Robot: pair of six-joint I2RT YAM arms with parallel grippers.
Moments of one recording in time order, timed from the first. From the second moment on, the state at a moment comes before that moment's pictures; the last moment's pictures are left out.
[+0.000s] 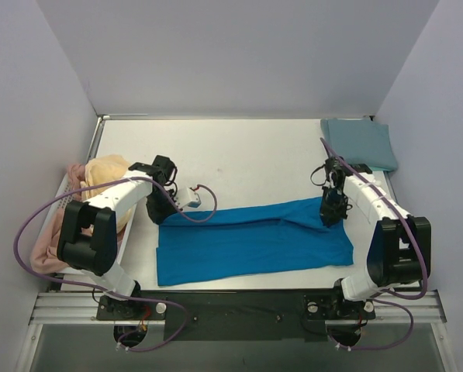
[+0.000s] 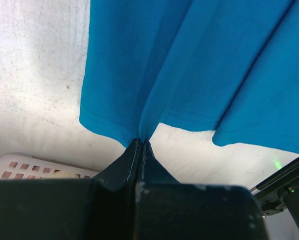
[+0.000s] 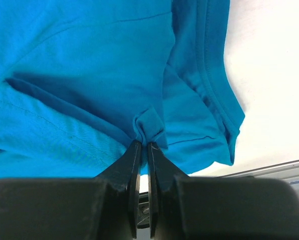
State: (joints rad) left arm -0.30 1.64 1.11 -0.98 0.08 0.92; right arm 0.09 1.51 1.01 -0.98 0.12 0.37
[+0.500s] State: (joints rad) left arm -0.31 1.55 1.26 -1.10 0.13 0.86; right arm 0.01 1.51 1.21 -1.03 0.15 0.32
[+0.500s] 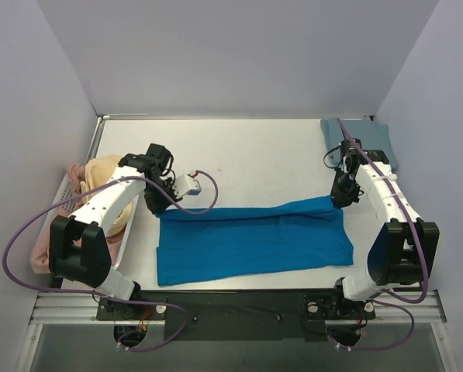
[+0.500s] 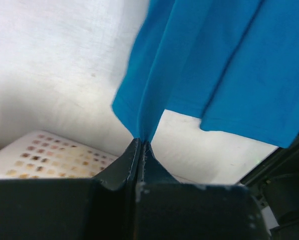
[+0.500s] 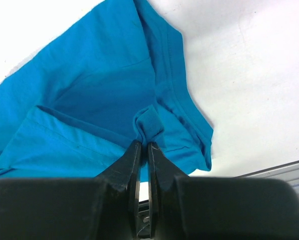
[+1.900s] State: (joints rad) left arm -0.33 1.62 1.11 -0.98 0.29 0.69; right arm 0.20 1.80 1.26 -0.91 0.06 0.23
